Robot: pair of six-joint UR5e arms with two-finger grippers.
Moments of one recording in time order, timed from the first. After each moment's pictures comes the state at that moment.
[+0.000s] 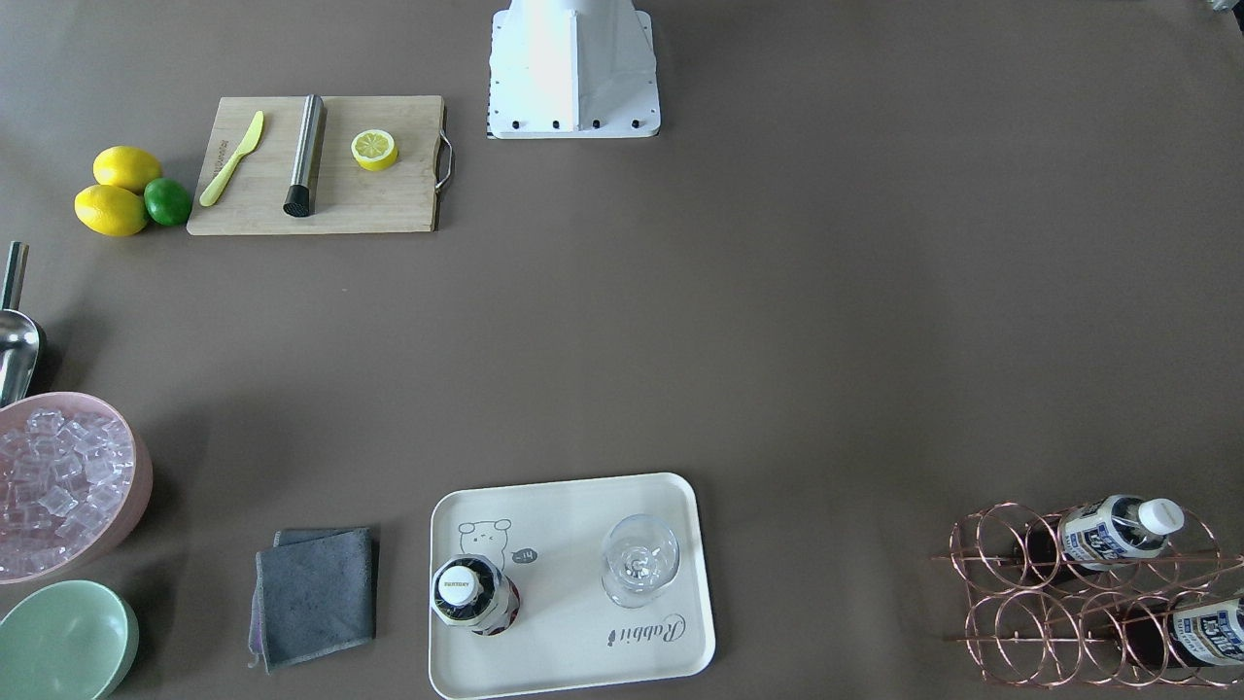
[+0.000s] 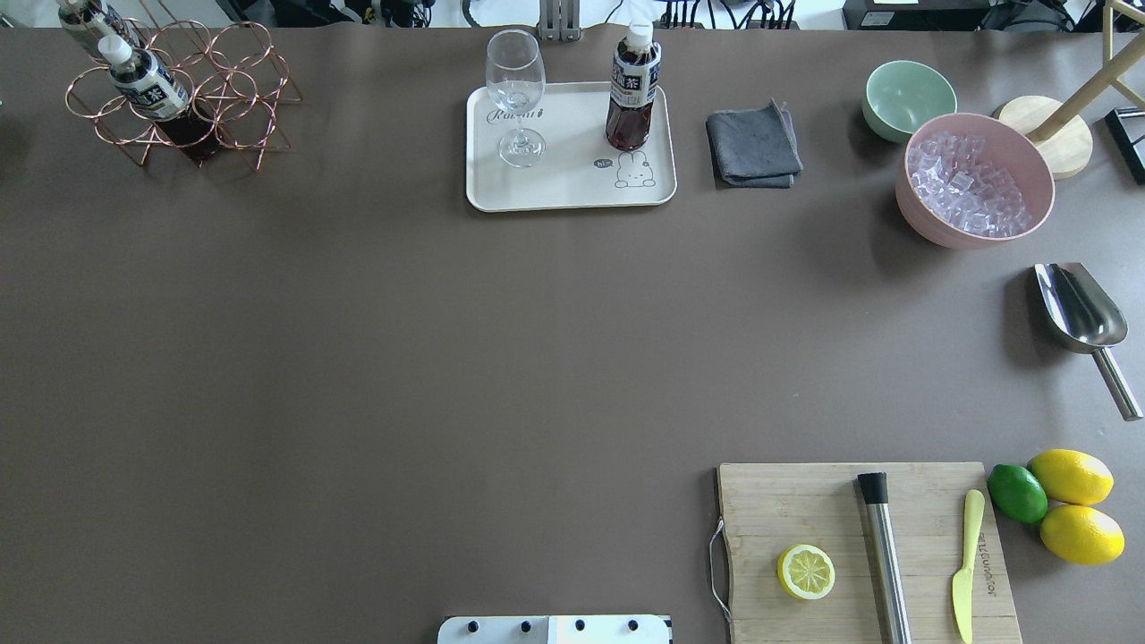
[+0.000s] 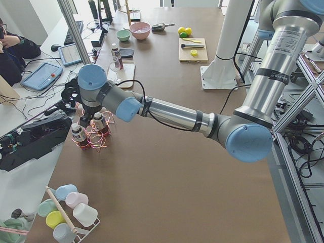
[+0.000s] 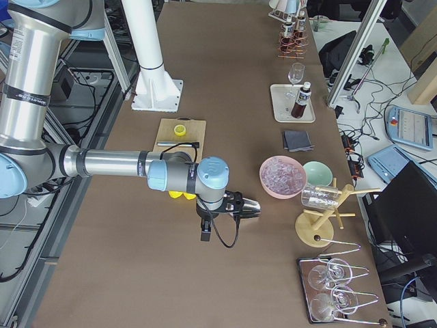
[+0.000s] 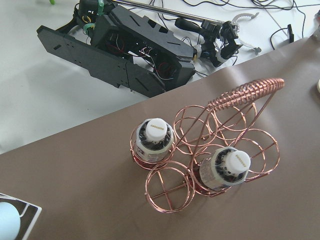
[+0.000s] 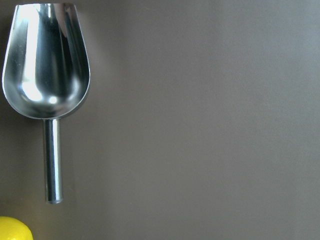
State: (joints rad) left arm -1.61 -1.91 -1.50 -1.91 -2.53 -0.18; right arm 1.52 -1.86 1.85 -1.63 2.27 -0.01
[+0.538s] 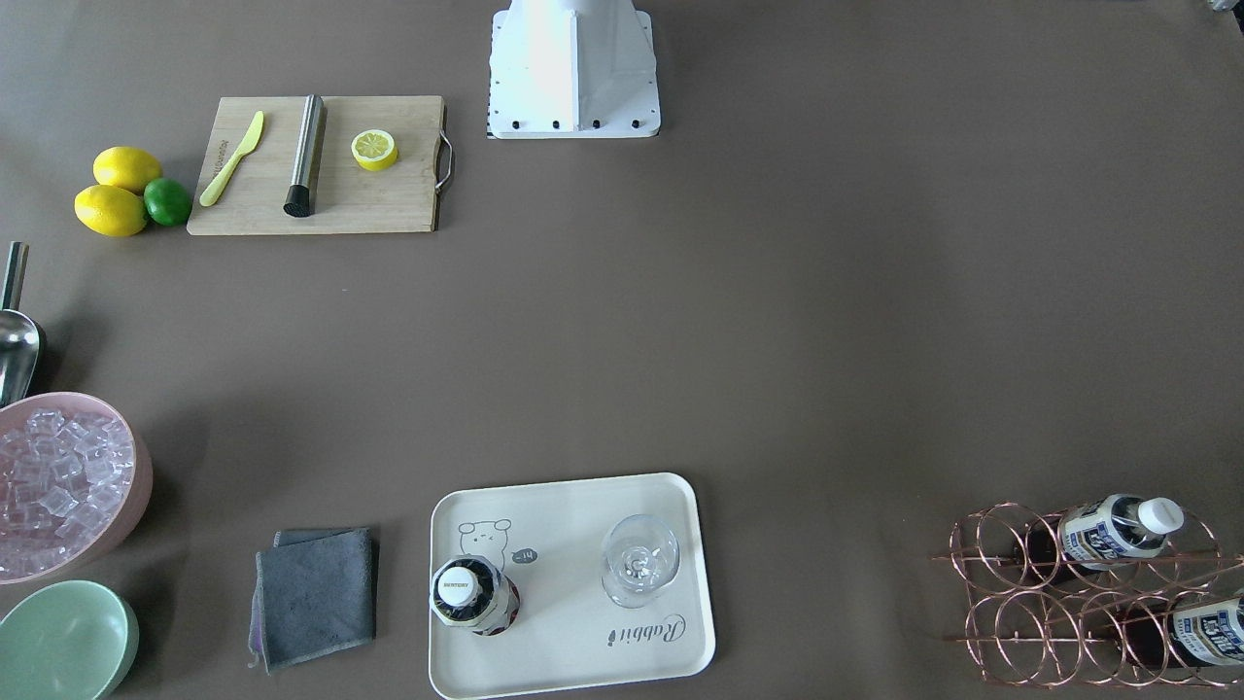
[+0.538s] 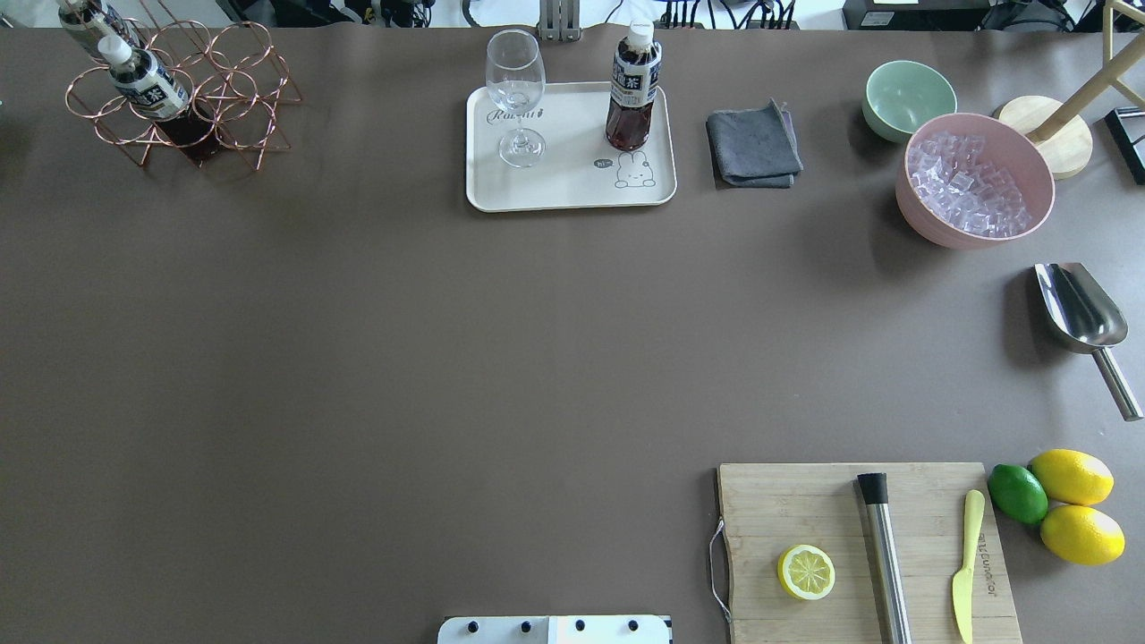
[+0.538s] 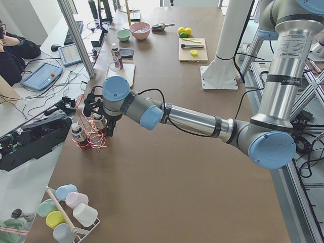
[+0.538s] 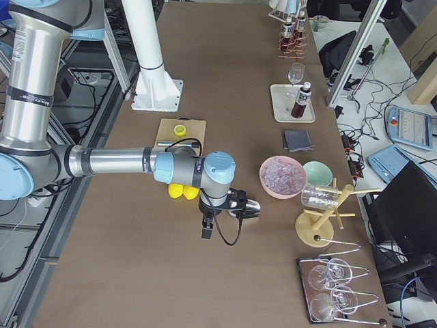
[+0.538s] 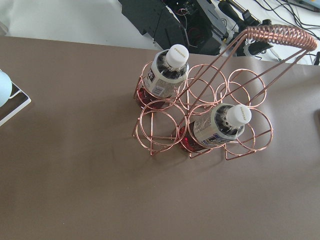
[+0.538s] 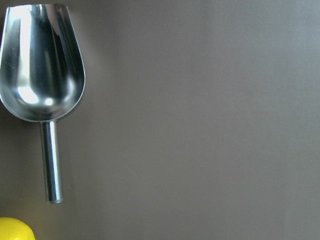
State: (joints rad) left arm -1.59 -1.75 -1.65 -1.88 -2.53 -0.43; right arm 1.52 -1.82 1.87 -1.74 2.24 -0.01
